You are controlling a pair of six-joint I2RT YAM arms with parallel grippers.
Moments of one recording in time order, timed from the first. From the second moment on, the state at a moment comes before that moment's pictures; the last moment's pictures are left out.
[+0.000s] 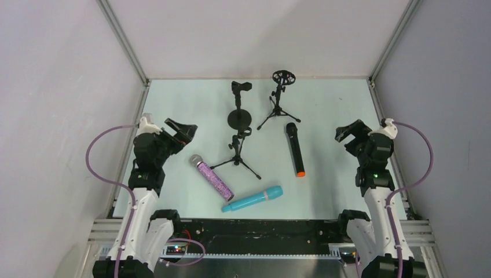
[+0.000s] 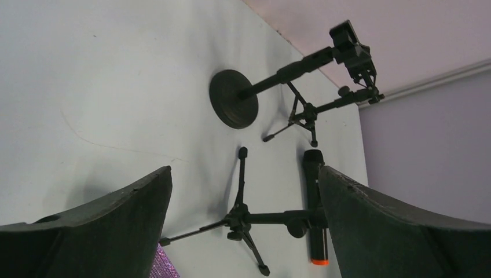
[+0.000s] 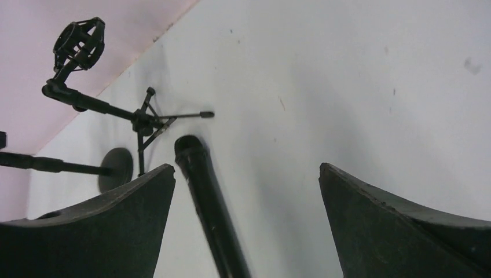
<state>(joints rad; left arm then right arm) 0.04 0.73 0.55 -0.08 0.22 -0.76 -0.12 0.77 0.54 -0.06 -0.01 0.56</state>
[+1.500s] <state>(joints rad) -0.41 1.07 1.17 -0.53 0.15 -0.19 0.22 0.93 0.64 -0.35 -0.29 0.64</state>
